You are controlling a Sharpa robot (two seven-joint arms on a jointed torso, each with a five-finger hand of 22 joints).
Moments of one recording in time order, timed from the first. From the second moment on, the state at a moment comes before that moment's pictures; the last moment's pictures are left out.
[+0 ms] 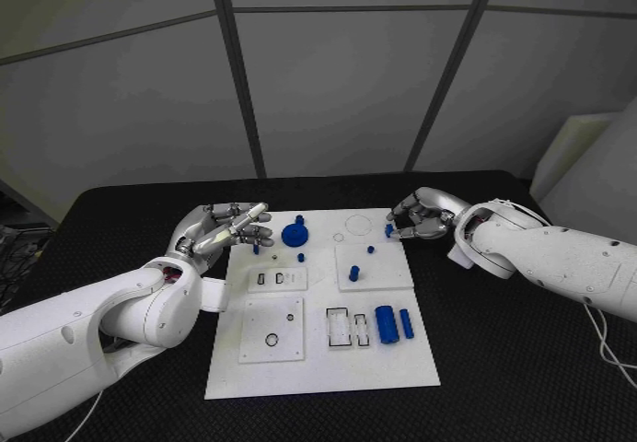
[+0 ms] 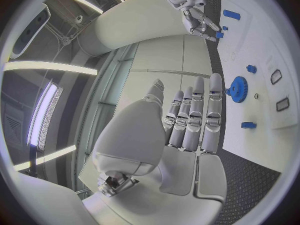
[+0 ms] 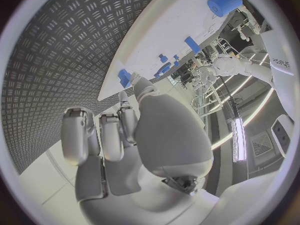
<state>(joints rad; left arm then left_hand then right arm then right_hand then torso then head) 1.05 -0.91 0.11 1.65 -0.12 -0.42 0.41 1.43 0.01 -0.04 0.15 0.16 0.96 0.21 0.08 0.07 1.07 0.15 0.09 0.07 1.17 0.09 0.21 0.28 0.13 1.04 0.19 0.43 0.20 1.18 -0.84 0.03 1.24 -1.19 -0.26 0.10 1.44 -0.10 0.13 0.11 0.22 0.97 0.15 0.07 0.09 1.41 0.06 1.36 1.31 1.46 -0.01 1.52 1.31 0.05 1.46 0.10 1.47 1.31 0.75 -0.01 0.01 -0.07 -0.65</state>
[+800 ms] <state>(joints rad) 1.05 -0.91 0.11 1.64 -0.12 -0.41 0.41 1.43 0.01 -0.04 0.15 0.16 0.96 0.21 0.08 0.07 1.07 0.15 0.09 0.07 1.17 0.10 0.21 0.28 0.13 1.04 0.19 0.43 0.20 1.17 -0.82 0.03 1.22 -1.21 -0.24 0.09 1.44 -0.07 0.13 0.10 0.23 1.02 0.15 0.09 0.10 1.42 0.06 1.37 1.31 1.46 -0.01 1.52 1.31 0.05 1.46 0.09 1.47 1.31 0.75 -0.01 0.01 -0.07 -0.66</state>
